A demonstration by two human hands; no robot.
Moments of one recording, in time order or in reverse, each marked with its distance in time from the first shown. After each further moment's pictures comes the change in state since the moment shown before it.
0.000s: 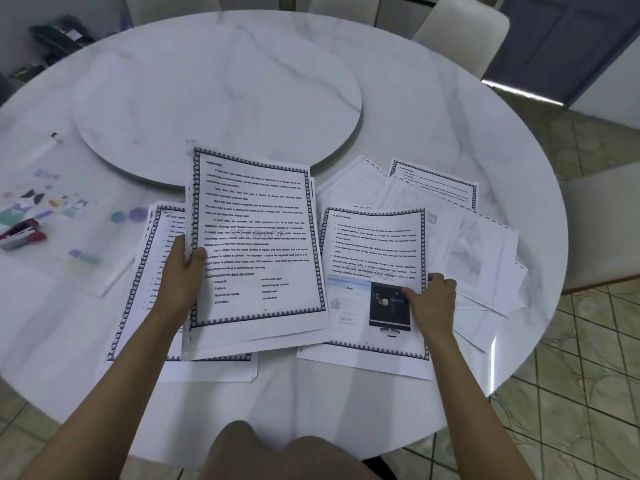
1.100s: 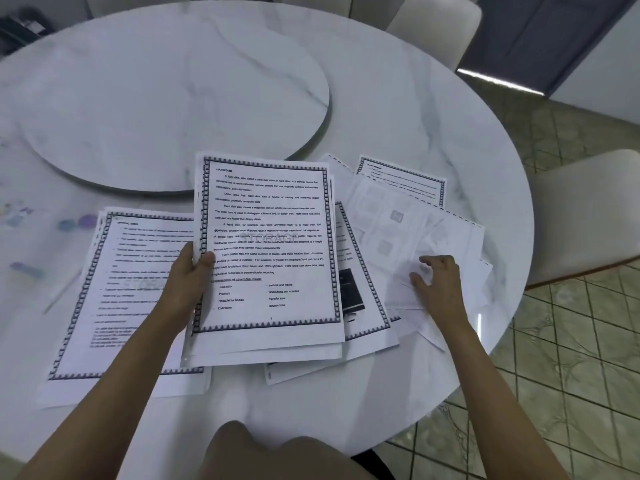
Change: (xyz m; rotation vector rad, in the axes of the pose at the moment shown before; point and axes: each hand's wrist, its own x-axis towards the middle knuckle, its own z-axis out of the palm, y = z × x) left_hand -0.007 0.017 0.063 -0.095 -0.156 -0.130; right_hand 0.067 0.056 -0.048 -0.081 0.010 -0.332
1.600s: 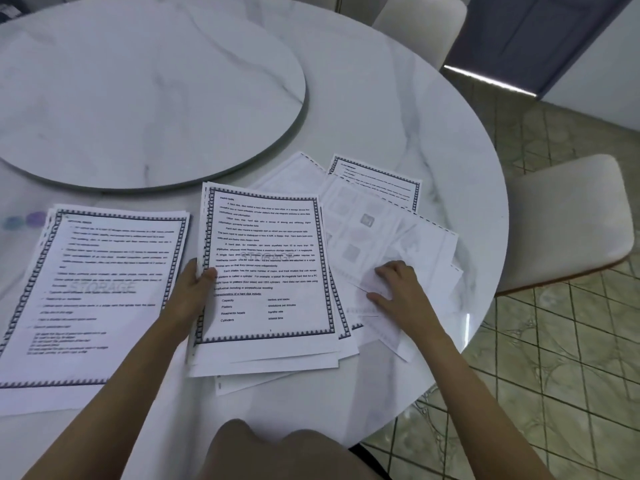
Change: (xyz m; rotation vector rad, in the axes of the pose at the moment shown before) left_hand -0.010 -0.006 0.073 0.003 -0.019 -0.129; right_hand 0.009 0.021 -0.007 -0.143 -0.234 -0.303
